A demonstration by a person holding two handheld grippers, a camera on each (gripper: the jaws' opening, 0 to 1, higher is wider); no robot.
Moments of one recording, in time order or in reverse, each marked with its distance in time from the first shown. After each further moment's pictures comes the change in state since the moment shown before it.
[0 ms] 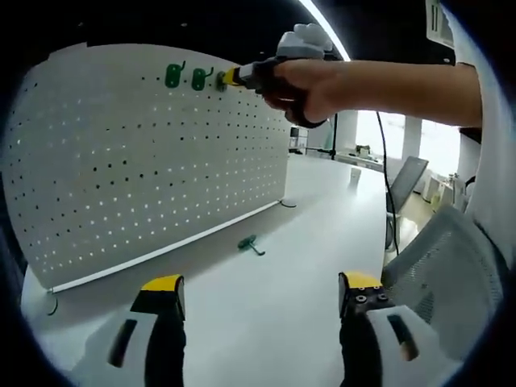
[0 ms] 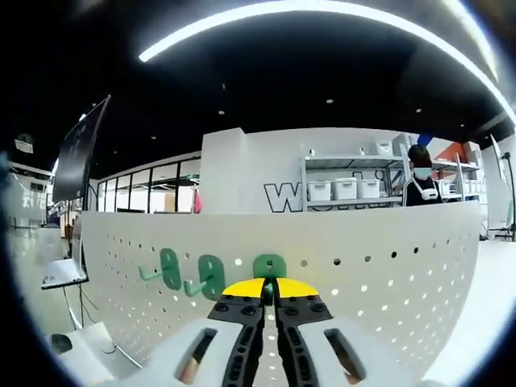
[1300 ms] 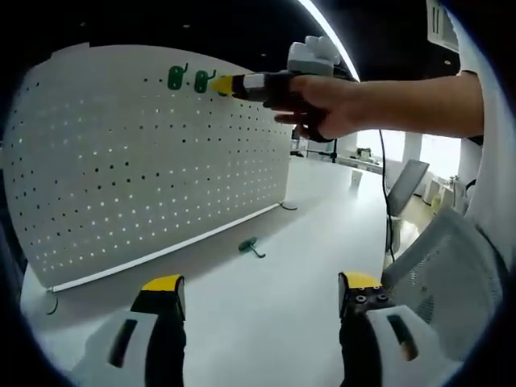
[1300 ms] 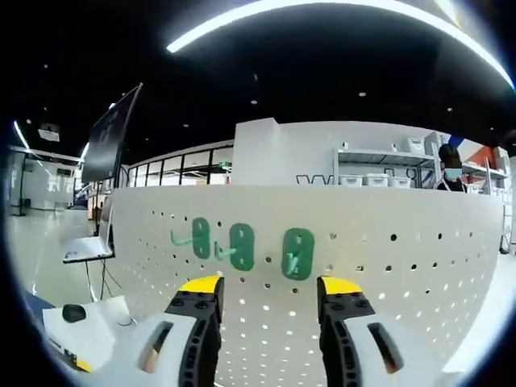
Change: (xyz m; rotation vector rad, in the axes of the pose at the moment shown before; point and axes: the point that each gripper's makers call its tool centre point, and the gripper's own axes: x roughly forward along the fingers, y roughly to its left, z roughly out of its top) left arm 0.000 0.000 0.002 -0.006 -0.010 0.003; right arm -0.016 0.024 -0.020 -0.062 0.037 0.233
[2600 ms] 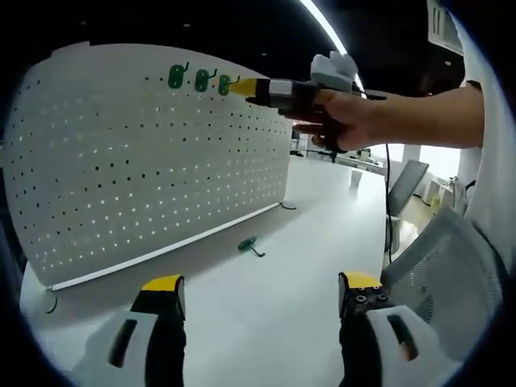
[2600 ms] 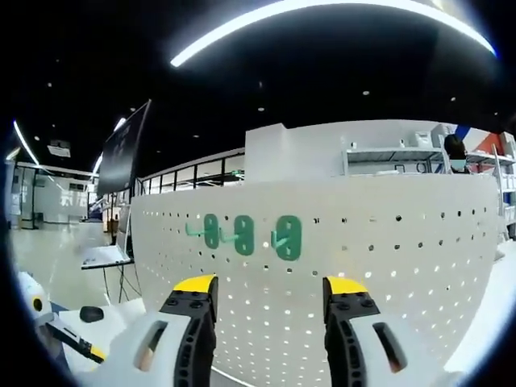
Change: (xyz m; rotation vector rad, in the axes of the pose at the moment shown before) left arm -0.001 0.001 -0.001 -0.006 0.001 -0.002; right arm -0.036 -0.011 -0.013 0.073 -0.022 0.074
